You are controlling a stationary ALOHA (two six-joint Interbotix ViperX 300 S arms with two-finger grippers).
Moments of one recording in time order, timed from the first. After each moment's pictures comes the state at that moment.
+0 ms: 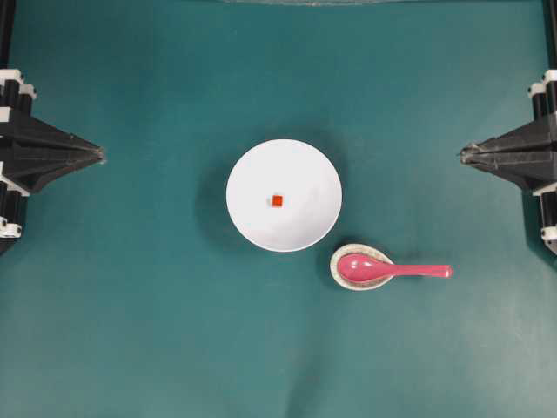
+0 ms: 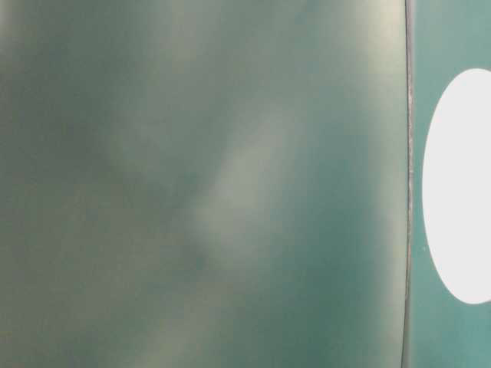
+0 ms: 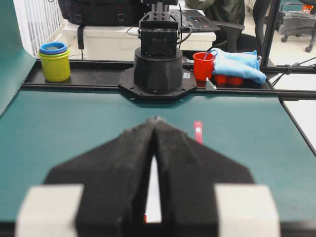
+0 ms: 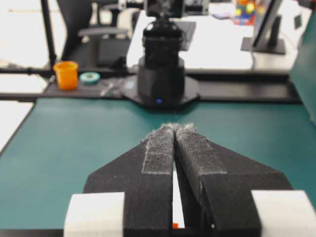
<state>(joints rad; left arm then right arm) 0.00 -0.97 1.19 0.00 -0.29 0.00 0.00 -0.96 1.17 0.00 -0.29 0.00</state>
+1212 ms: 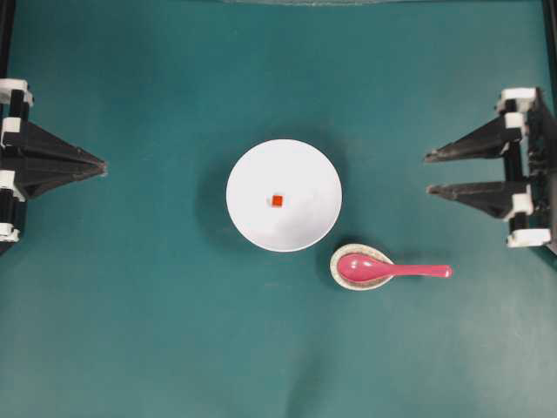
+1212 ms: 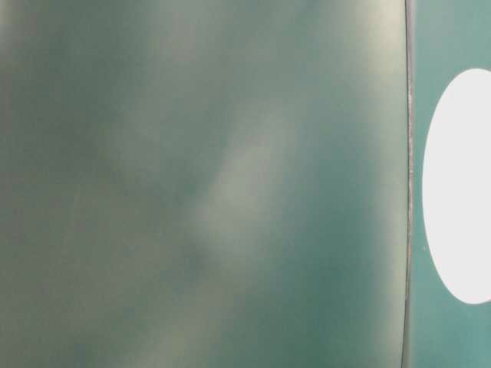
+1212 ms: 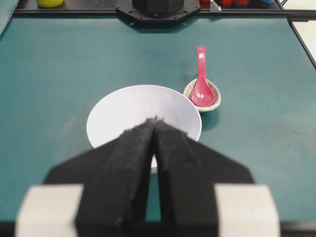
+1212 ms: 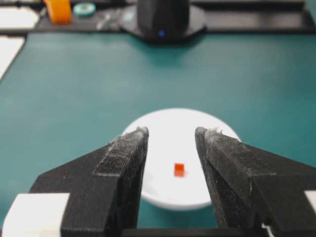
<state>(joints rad) 0.00 -1.00 1.15 0.01 0.01 0.02 0.01 -0.79 1.18 0.02 -0.26 0.00</state>
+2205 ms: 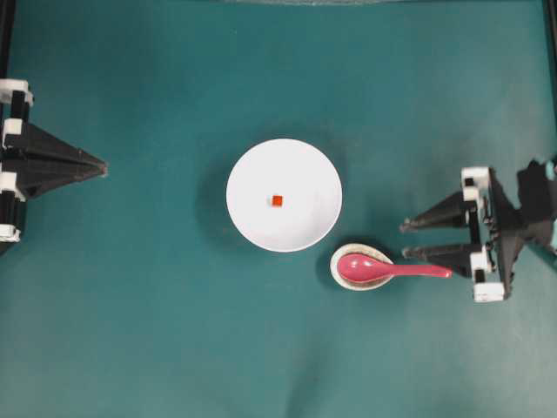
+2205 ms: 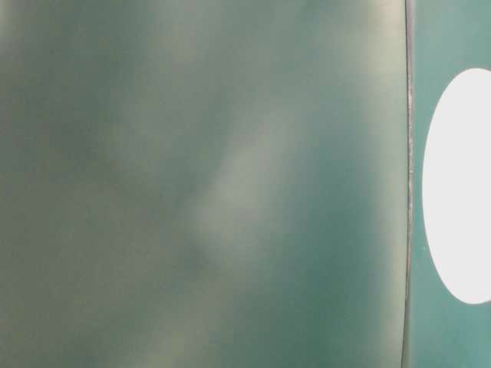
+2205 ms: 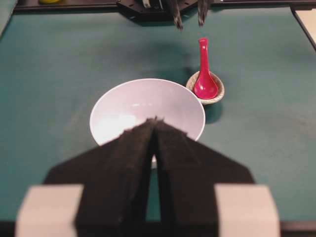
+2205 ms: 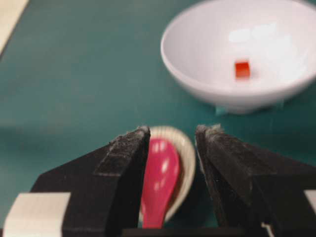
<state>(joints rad) 0.00 -1.00 1.15 0.02 0.03 0.05 0.40 -0.23 1.35 0.49 -0.92 0.00</state>
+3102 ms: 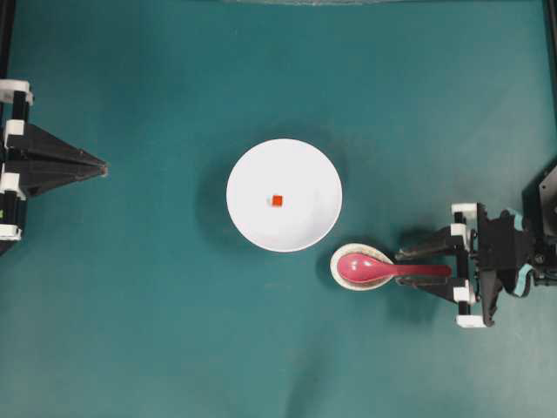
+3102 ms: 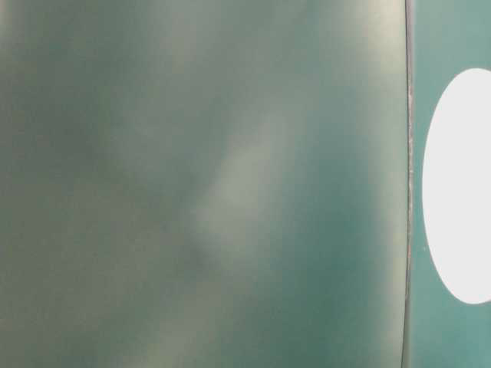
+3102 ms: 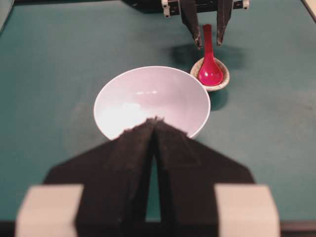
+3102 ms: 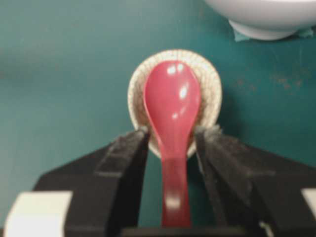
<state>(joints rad) 0.01 -1.00 1.15 0.02 0.06 0.06 0.61 0.09 1.30 0.69 -1.07 0.00</state>
